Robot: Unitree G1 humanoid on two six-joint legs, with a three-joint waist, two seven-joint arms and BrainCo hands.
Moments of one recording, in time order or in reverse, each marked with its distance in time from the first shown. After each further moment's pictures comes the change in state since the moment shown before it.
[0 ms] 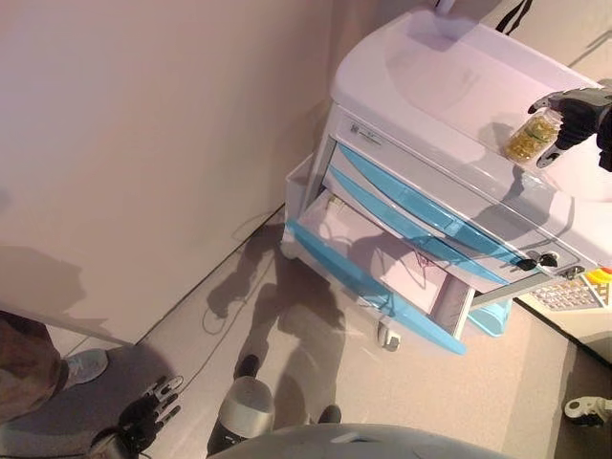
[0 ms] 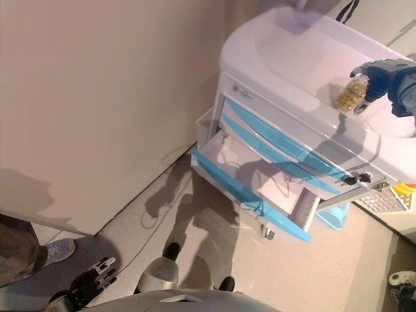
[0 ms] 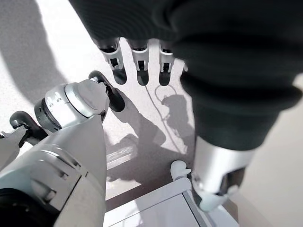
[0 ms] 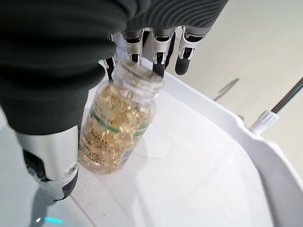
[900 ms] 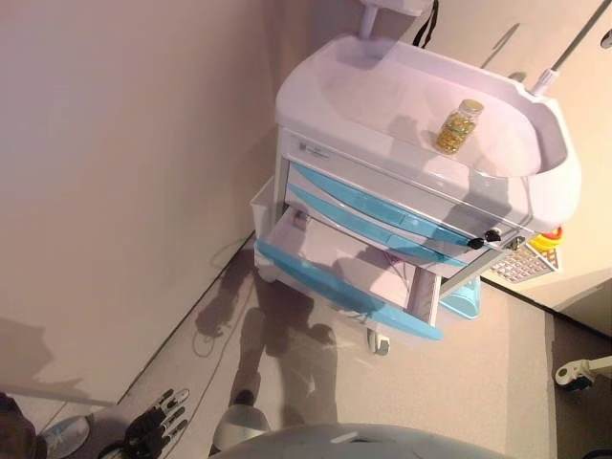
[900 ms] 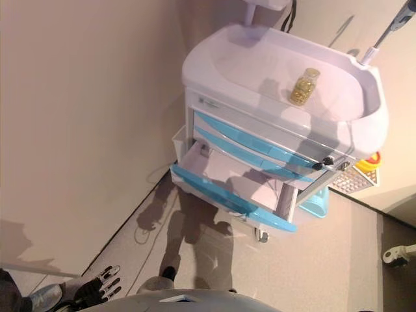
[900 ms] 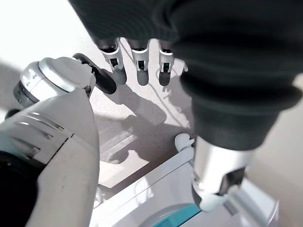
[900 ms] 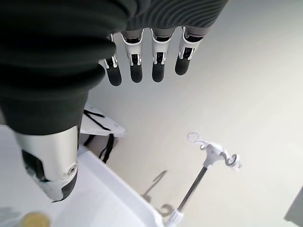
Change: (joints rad) left arm 0.057 -0.042 -0.004 0.001 0.068 -0.027 -0.029; right arm -0.536 -0.240 0.366 -0.323 0.161 0.058 -0.057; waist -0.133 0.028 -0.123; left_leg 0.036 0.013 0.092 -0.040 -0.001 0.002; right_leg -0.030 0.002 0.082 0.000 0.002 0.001
